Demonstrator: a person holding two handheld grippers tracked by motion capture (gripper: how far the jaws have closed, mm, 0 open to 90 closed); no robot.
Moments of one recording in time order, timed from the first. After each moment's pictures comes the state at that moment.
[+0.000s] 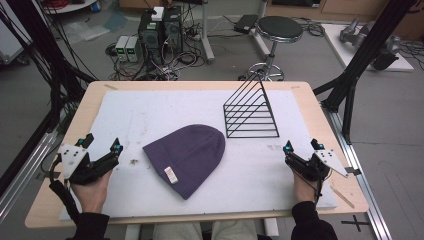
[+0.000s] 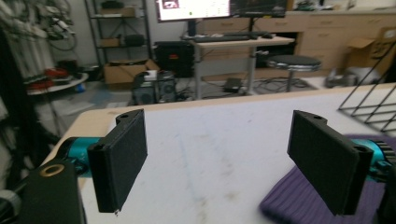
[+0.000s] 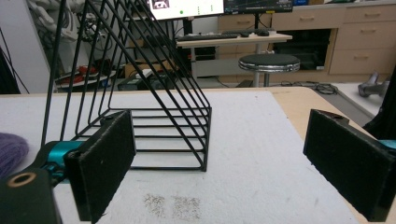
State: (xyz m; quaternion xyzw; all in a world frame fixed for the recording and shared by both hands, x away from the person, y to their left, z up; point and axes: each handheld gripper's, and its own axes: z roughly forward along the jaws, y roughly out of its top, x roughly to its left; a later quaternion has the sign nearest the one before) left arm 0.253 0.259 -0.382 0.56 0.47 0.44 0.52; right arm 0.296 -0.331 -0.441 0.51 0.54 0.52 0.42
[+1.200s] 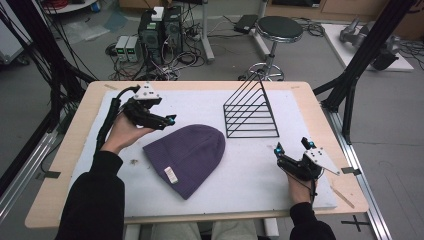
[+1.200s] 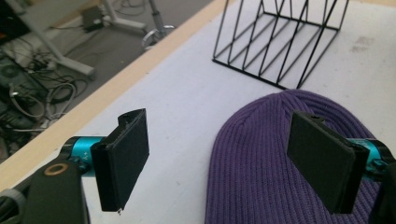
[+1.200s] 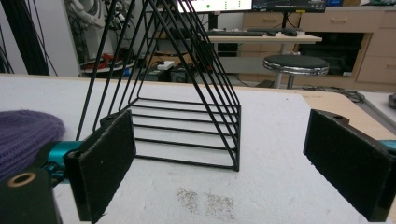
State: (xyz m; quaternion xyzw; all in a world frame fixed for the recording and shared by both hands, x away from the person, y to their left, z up) left arm 0.396 0.158 -0.310 0.84 0.27 0.23 0.42; right arm 0.298 -0.313 -0.440 0.47 0.58 0.52 0.41
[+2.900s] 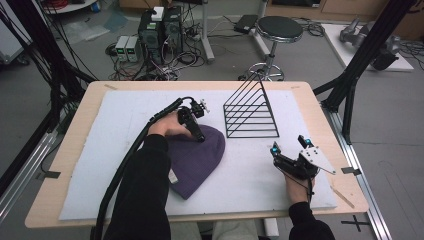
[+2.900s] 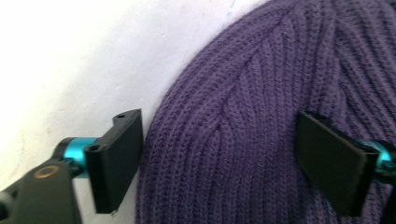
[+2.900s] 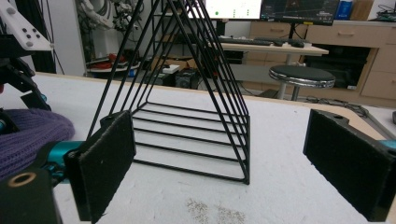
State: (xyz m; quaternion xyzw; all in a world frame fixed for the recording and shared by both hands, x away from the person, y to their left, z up) left arm 0.496 0.048 -0.418 0.95 0.24 0.02 0.19; right arm 0.299 -0.303 -0.437 0.44 0.59 0.53 0.42
